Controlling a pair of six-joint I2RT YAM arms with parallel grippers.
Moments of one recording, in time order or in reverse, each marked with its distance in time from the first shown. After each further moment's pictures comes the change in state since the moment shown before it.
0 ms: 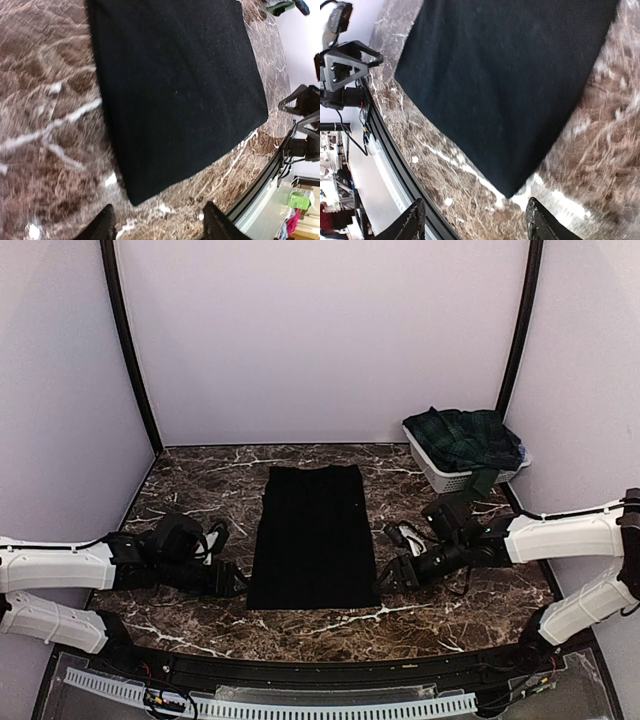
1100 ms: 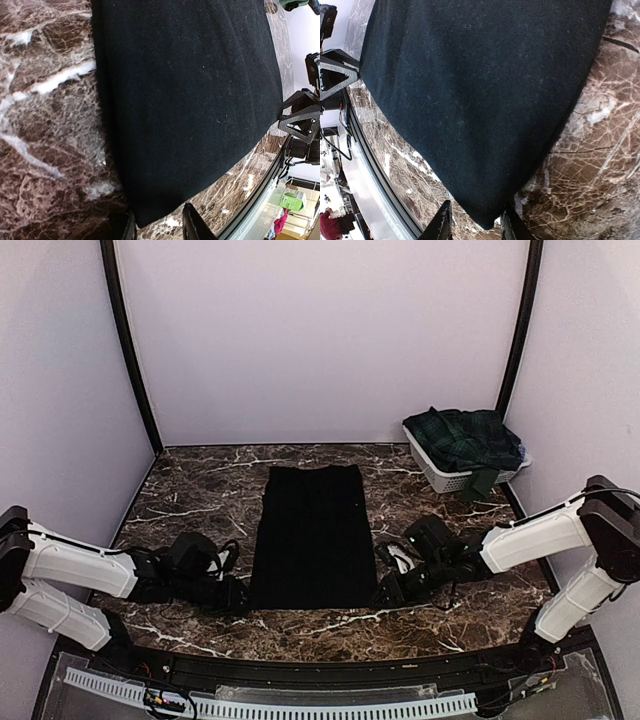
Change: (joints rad) left arm -0.074 0.160 -0.103 0.238 0.025 -0.138; right arm 0.075 0.172 -0.052 0.158 0.046 0.108
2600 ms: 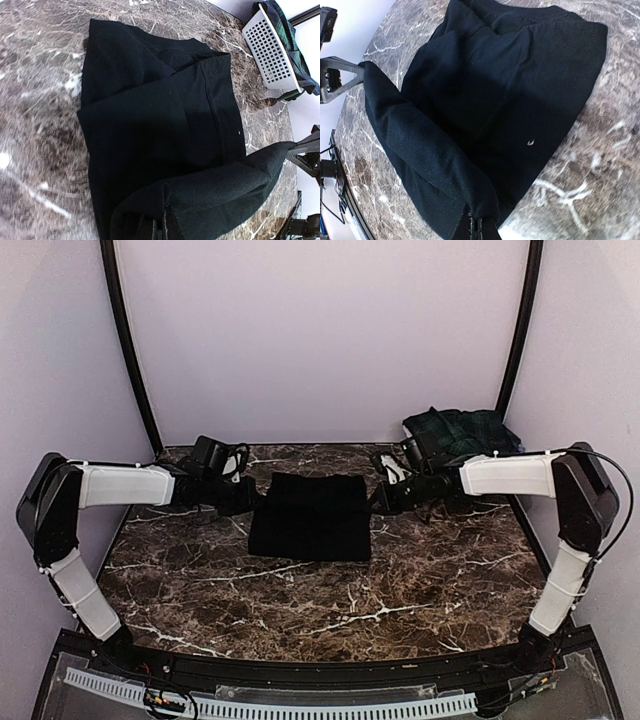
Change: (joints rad) left arm 0.330 0.386 0.671 -0.160 -0.042 0.328; right arm -0.274 0.234 0.570 -0.192 0.053 -0.298
